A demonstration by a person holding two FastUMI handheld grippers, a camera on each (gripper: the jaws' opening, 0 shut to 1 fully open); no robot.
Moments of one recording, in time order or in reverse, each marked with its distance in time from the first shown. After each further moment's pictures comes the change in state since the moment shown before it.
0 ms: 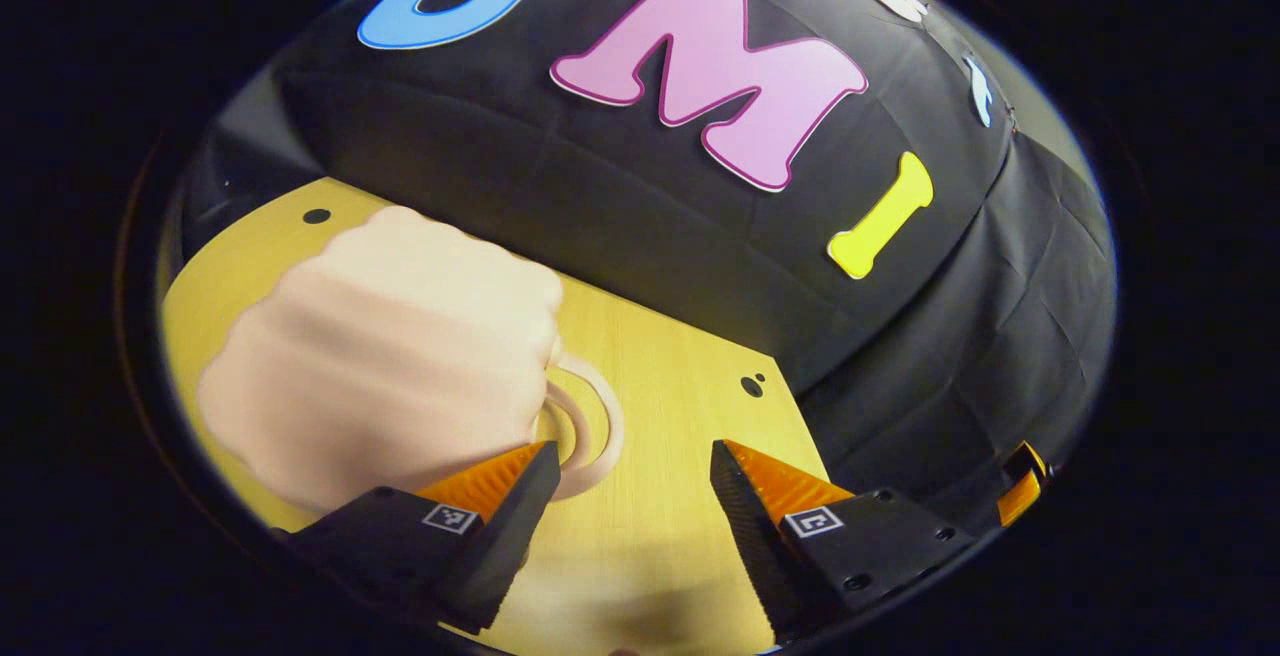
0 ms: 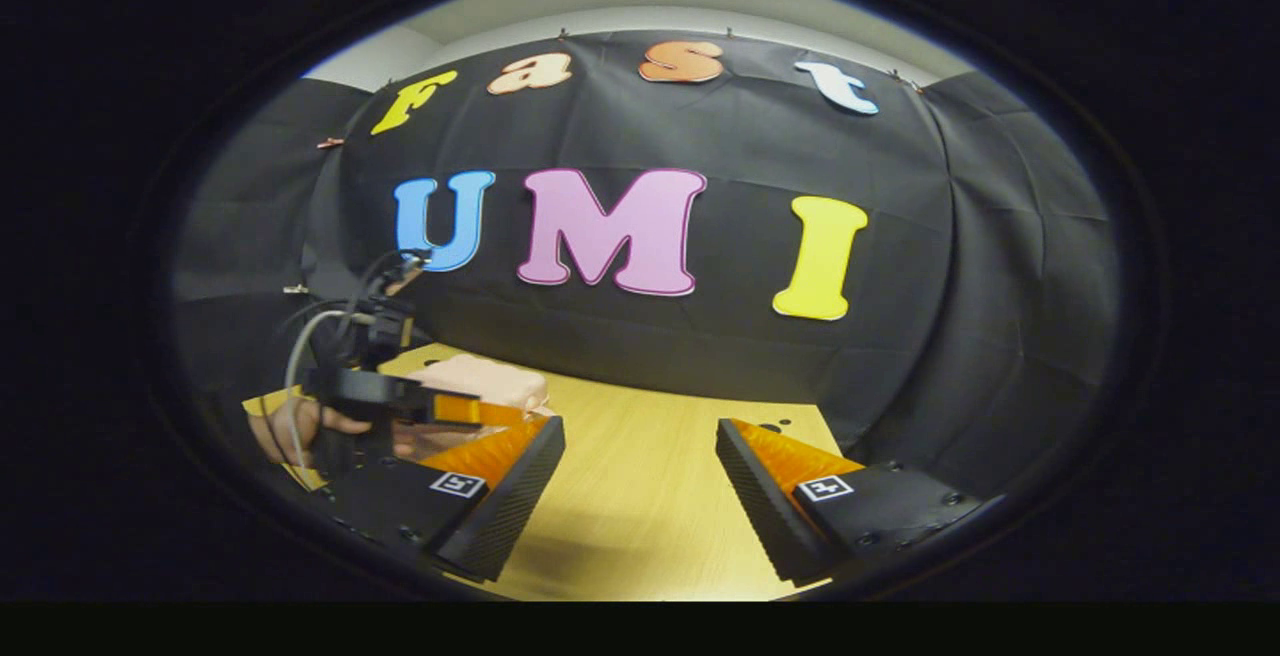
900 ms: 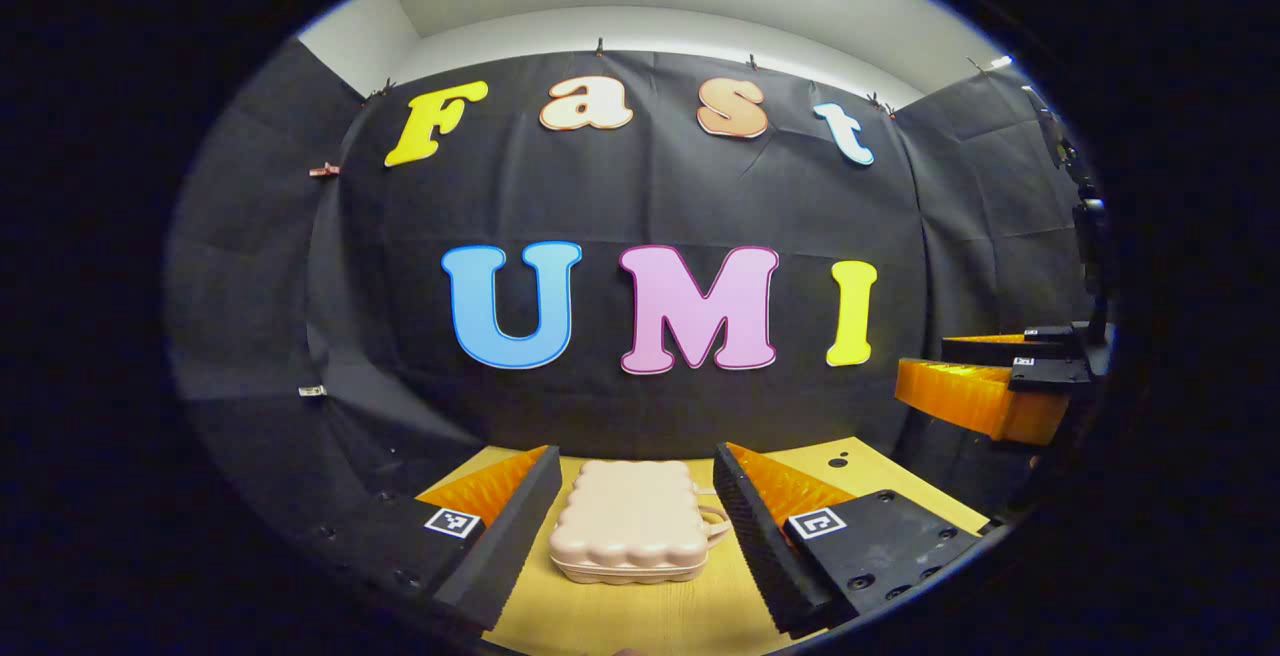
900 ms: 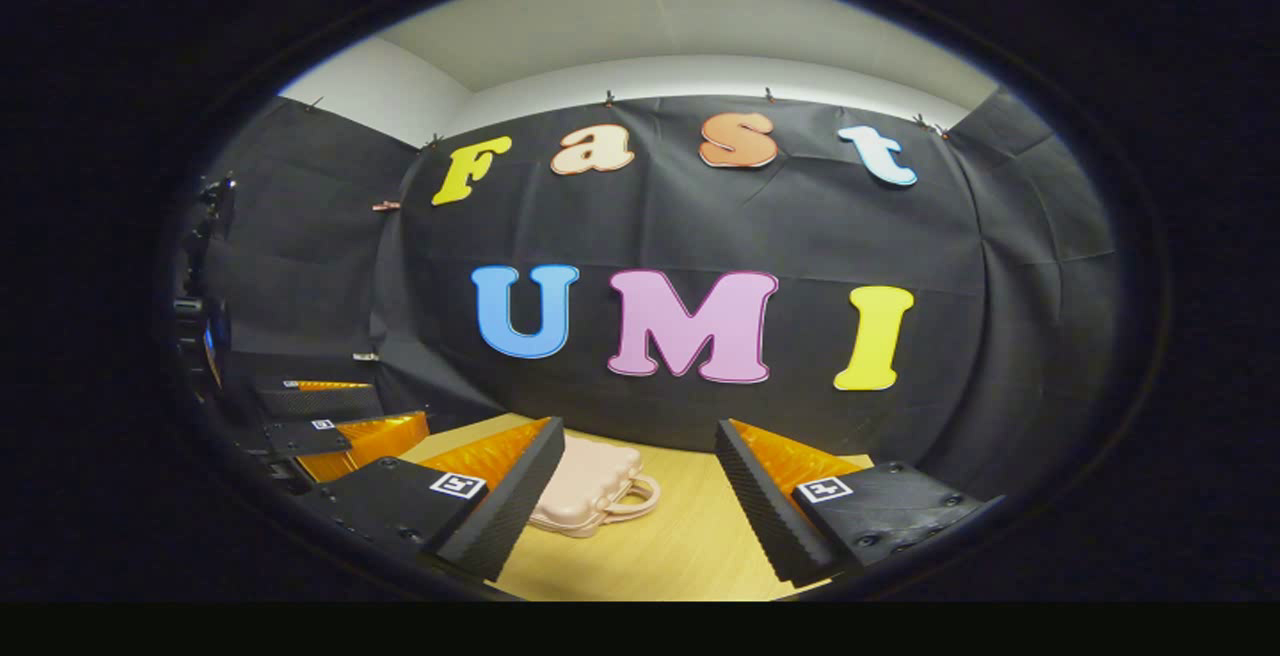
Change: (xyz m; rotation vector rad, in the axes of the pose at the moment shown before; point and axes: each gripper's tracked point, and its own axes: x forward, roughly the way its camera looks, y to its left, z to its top) left arm -0.298 -0.021 0.089 0.471 -0.578 0.227; right arm -0.087 0.107 0.122 0.044 -0.235 0.109
